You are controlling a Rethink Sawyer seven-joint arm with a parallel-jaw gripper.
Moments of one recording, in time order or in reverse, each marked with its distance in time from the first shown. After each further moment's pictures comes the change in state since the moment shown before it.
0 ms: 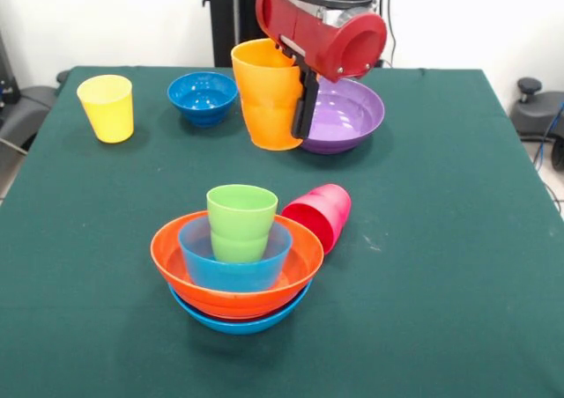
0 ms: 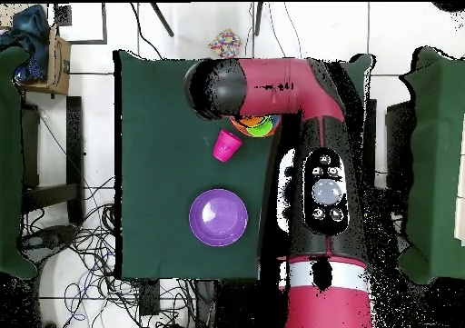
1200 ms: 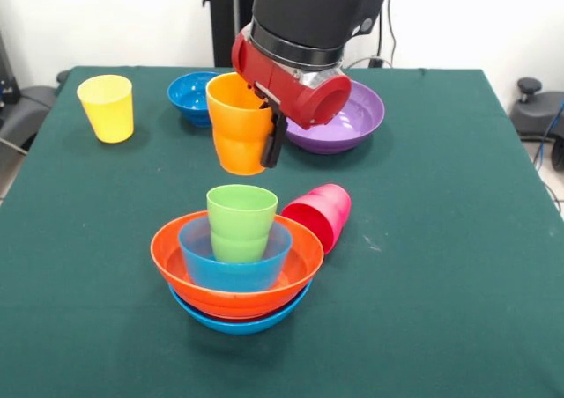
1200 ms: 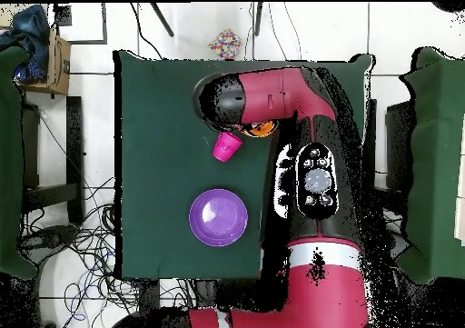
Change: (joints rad) arm -0.004 0.061 0.005 0.000 -0.137 0.000 -0.057
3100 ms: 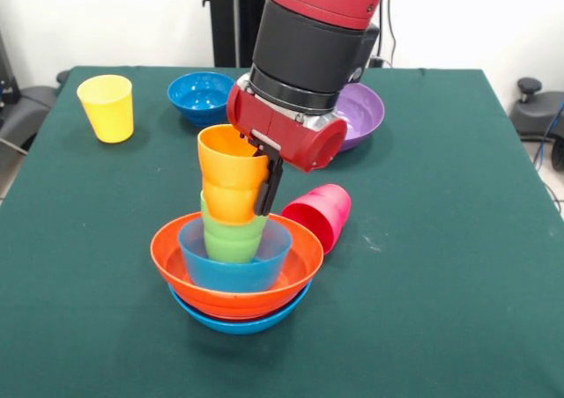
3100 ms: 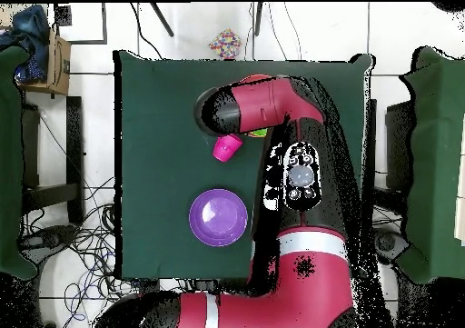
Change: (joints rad) arm 0.032 0.058 -0.046 0.001 -0.069 -0.229 -0.027
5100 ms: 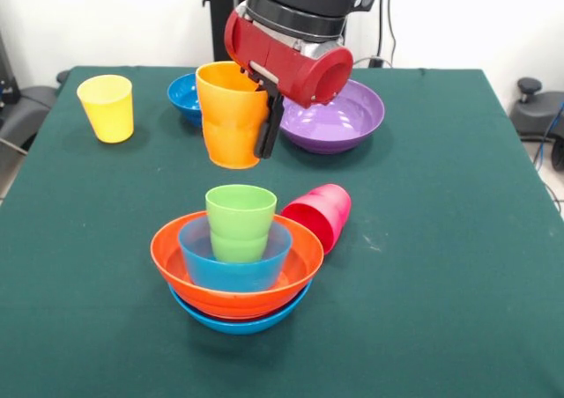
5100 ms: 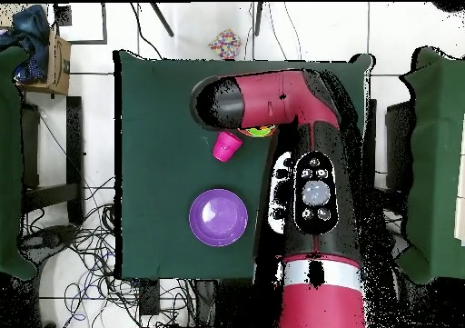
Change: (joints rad) arm -0.009 -0.105 0.000 0.027 0.082 0.130 0.000
